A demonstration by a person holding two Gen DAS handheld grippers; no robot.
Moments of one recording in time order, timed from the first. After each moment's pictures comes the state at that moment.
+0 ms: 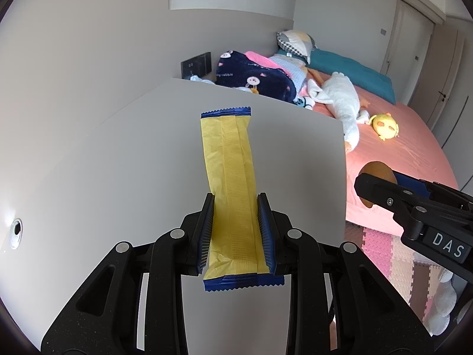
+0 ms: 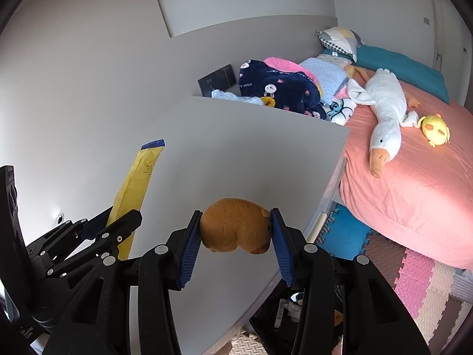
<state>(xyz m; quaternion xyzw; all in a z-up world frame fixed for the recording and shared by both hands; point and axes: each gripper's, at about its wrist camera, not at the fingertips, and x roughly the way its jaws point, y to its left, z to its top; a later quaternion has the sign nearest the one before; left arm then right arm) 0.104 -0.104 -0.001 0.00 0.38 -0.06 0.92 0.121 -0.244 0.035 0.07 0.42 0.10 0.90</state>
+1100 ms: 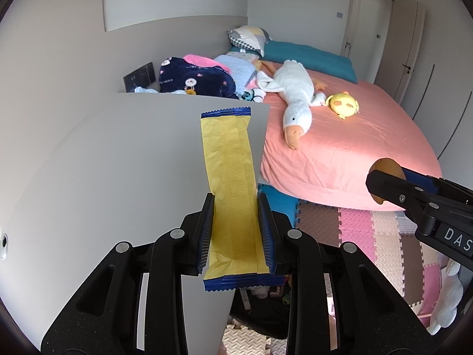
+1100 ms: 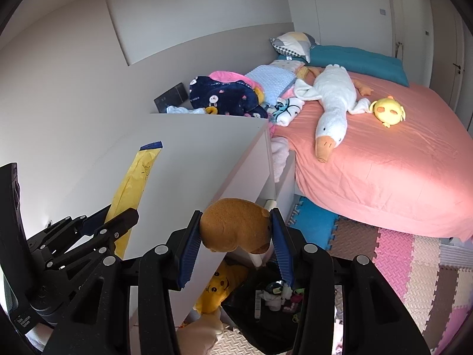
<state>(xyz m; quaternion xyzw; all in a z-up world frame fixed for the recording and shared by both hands) 0.060 -0.201 0.004 0.04 0.38 -0.15 0.91 0.038 -0.345 0.045 0.10 0.39 0.02 0.91</state>
